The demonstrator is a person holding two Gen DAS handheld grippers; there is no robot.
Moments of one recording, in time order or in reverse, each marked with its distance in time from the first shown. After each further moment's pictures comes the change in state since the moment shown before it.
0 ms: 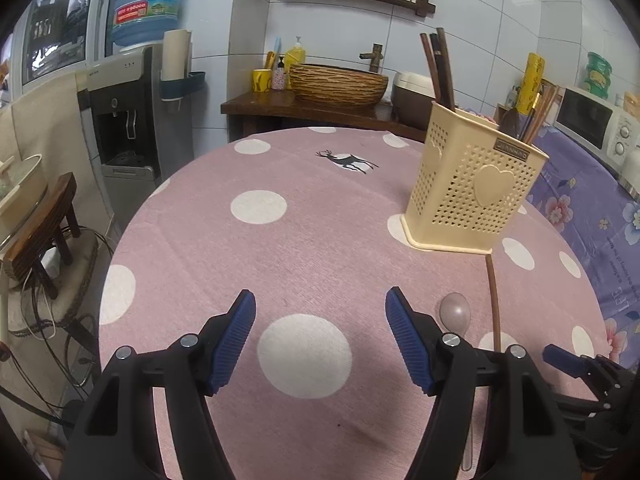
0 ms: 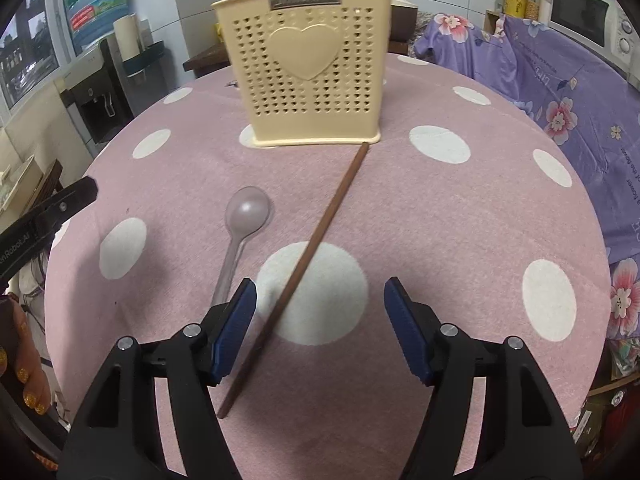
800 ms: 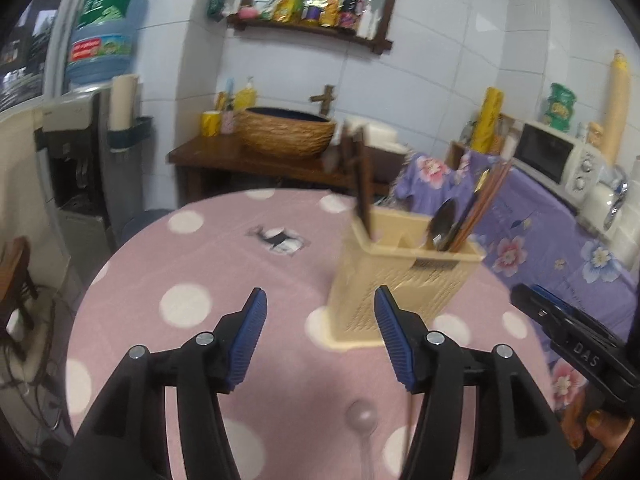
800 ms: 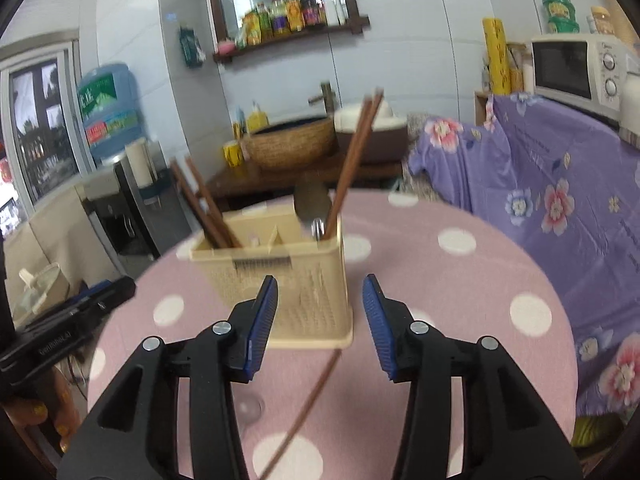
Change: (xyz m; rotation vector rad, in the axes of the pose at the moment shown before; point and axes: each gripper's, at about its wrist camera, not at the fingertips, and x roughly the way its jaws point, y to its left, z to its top) left arm -0.007 -0.044 0.076 0.007 -0.101 -0.130; right arm -0.063 -0.062 0.110 0.082 -0.352 0.090
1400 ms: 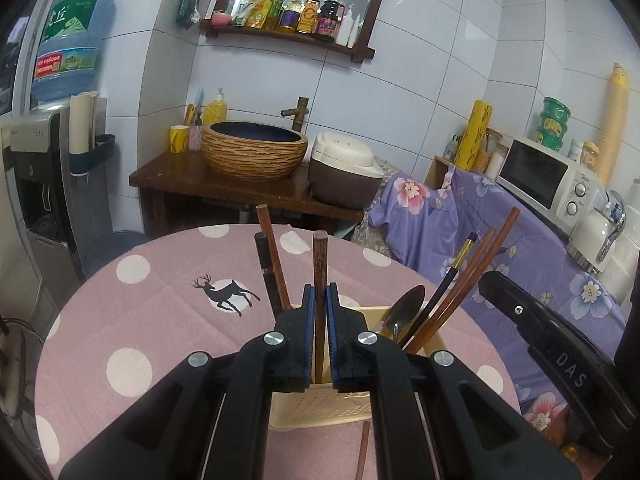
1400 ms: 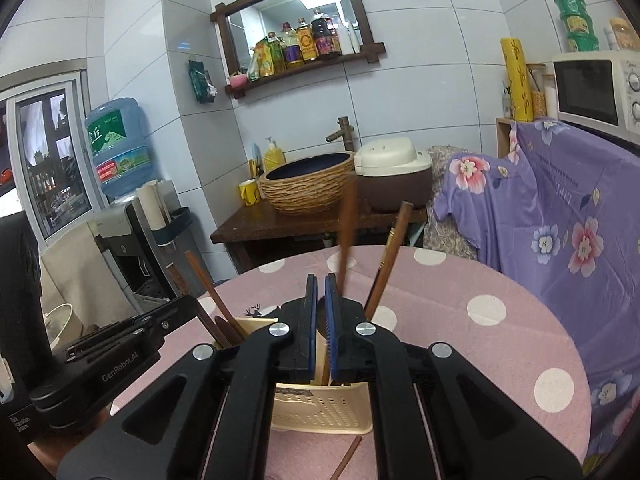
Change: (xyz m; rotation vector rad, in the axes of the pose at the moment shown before) left arm 0.048 -0.049 0.080 -0.001 -0.038 -0.106; right arm 0.033 0.000 0.090 0.019 -0.128 0.089
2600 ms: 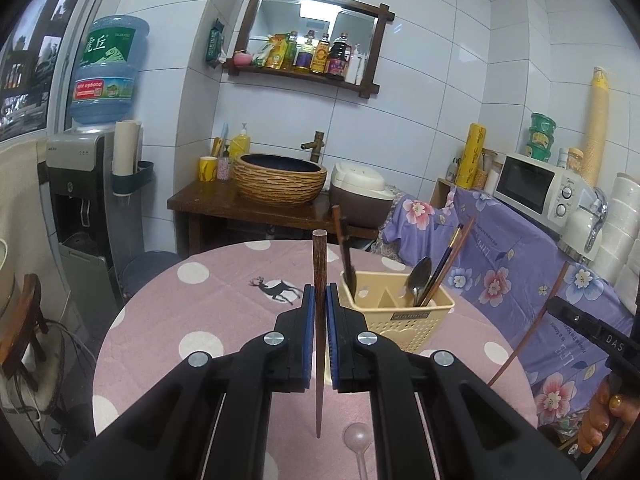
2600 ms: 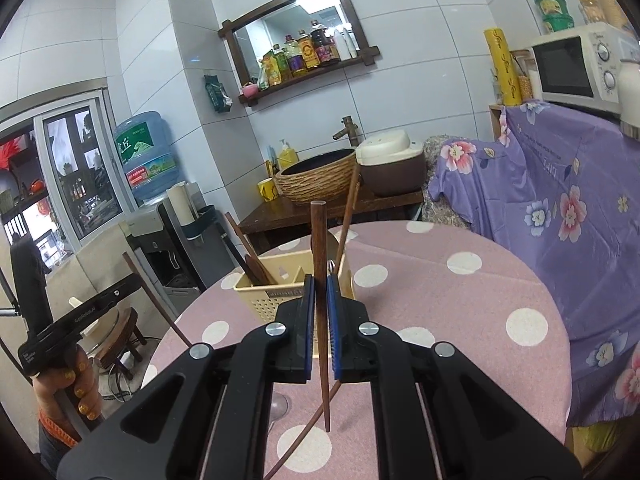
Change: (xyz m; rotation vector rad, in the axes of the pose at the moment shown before) left arm -0.108 0.037 -0.033 0.038 -0.121 0.031; right arm -0.116 -0.030 -0.046 0.040 -0.011 0.090
